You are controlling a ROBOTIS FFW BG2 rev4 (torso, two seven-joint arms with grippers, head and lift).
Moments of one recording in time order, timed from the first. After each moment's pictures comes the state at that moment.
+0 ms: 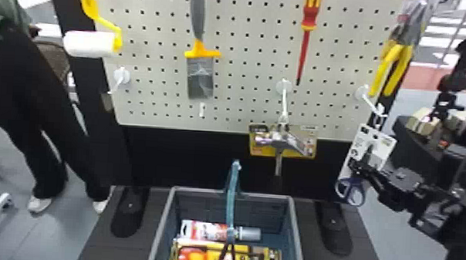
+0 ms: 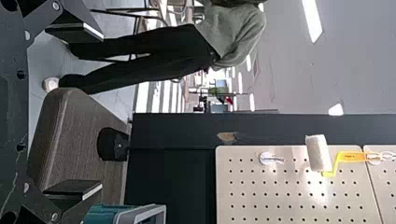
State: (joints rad) left arm 0.80 0.06 -0.12 -1.62 -0.14 -0.81 0.56; right arm -0.30 -0.26 -0.17 -1.21 -0.21 0.06 0.96
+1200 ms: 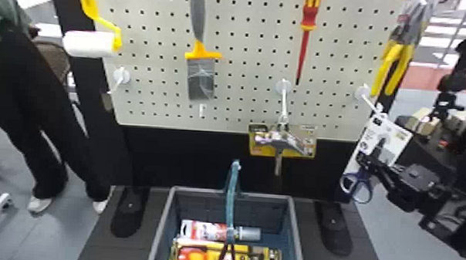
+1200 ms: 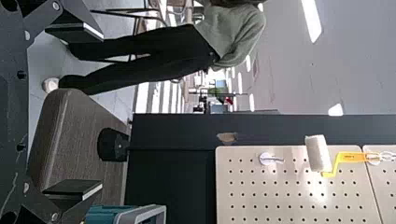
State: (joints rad) left arm 0.81 0.06 -0.11 -1.62 -0.14 -0.81 0.56; right arm -0.16 -0.24 -0.22 -1.53 -0.26 0.19 0.90
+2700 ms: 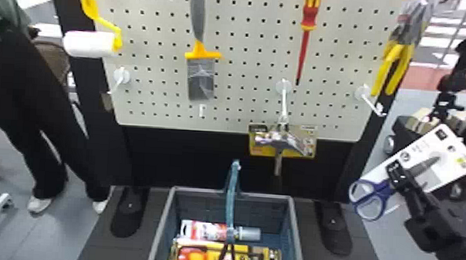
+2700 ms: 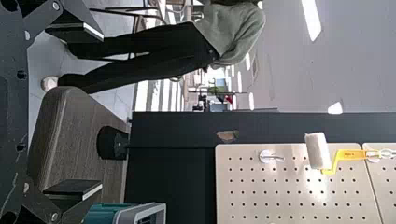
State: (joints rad) left arm 0.80 0.06 -0.12 -1.62 -0.15 -0.80 0.56; right arm 0.24 0.00 -0.29 -2.03 -0.53 0.19 0.57
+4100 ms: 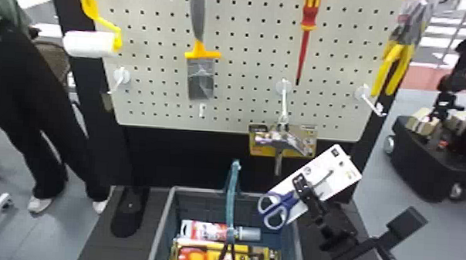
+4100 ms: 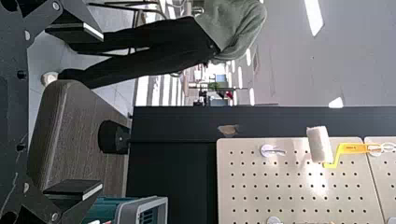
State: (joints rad) left arm 0.78 0.07 -0.14 -1.60 -0.15 -0.80 0.56; right arm 0.14 0.00 0.03 -1.72 -0.74 0.12 0.50
